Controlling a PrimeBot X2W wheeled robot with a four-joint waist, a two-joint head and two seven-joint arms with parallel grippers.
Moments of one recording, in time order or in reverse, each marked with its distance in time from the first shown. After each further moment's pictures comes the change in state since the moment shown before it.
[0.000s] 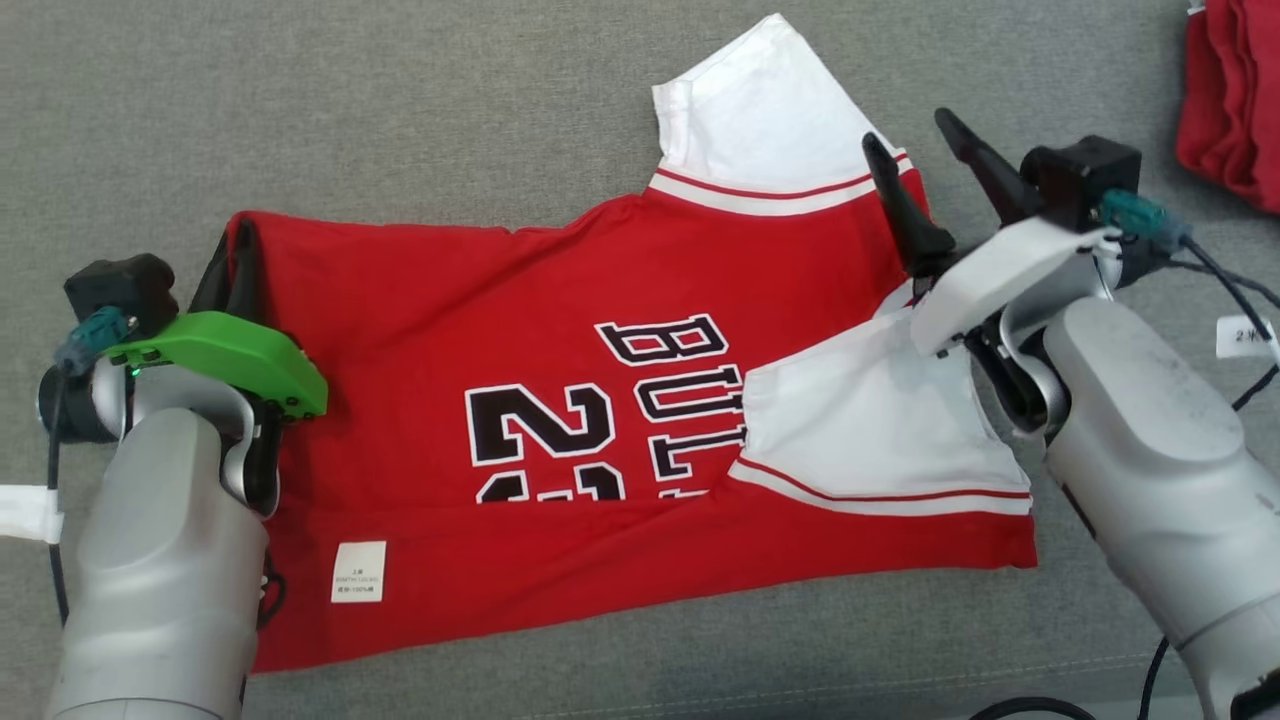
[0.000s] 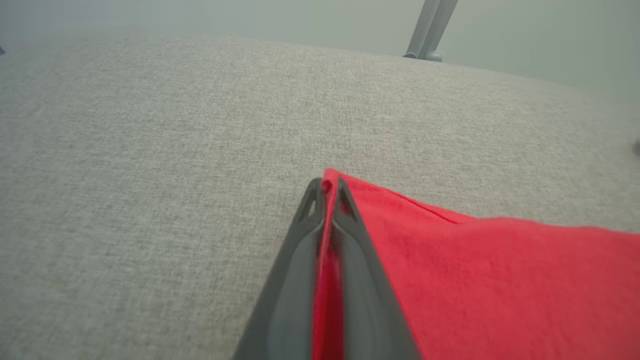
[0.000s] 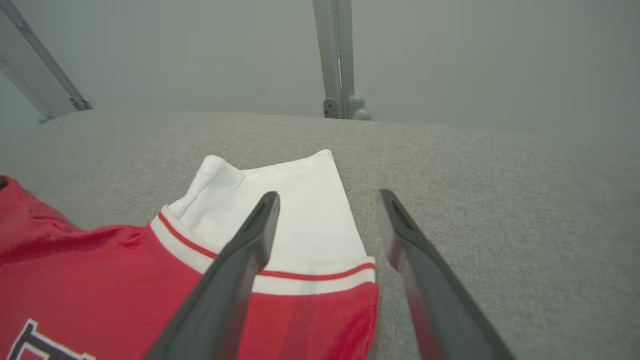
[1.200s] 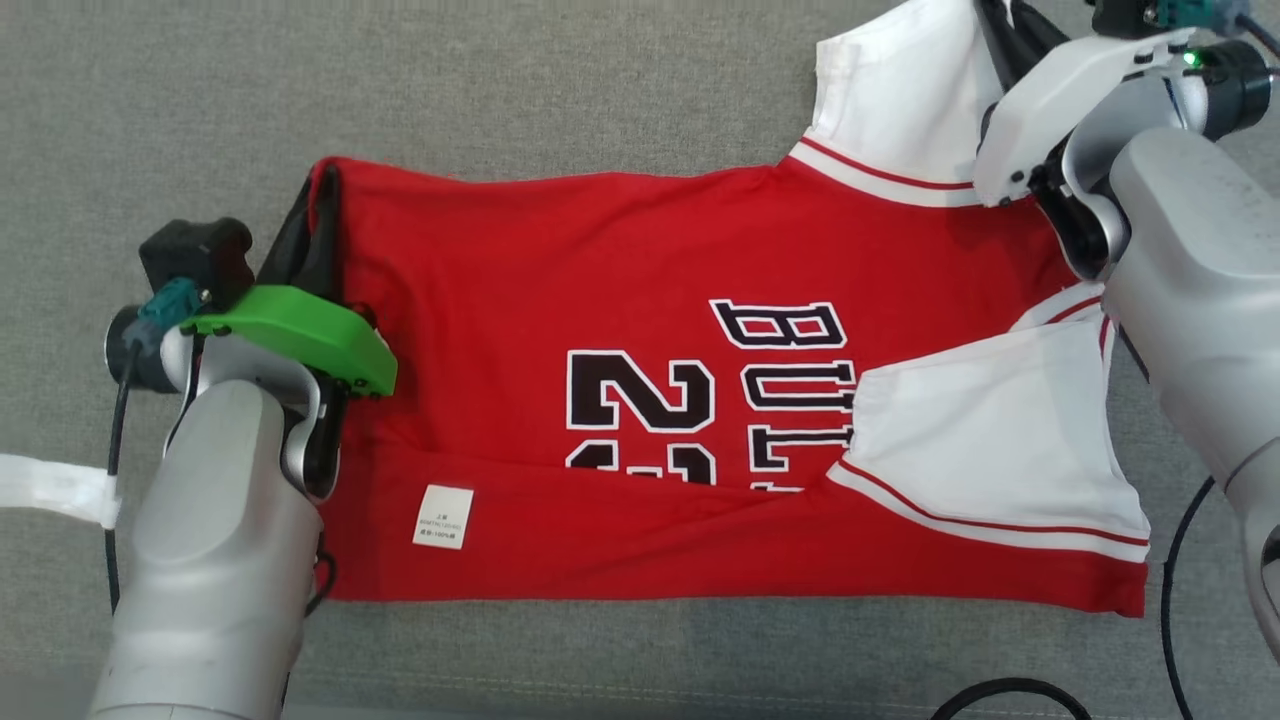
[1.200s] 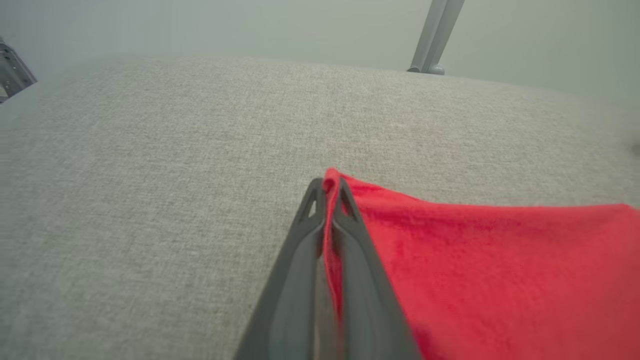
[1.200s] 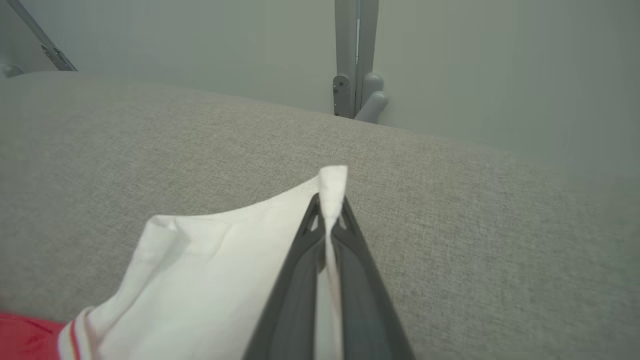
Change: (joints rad) left arm 0.008 -0.047 -0.092 -0.157 -0.002 0.000 0.000; right arm -0.395 -0.026 0.210 0.421 0.134 0.000 0.056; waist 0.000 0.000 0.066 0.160
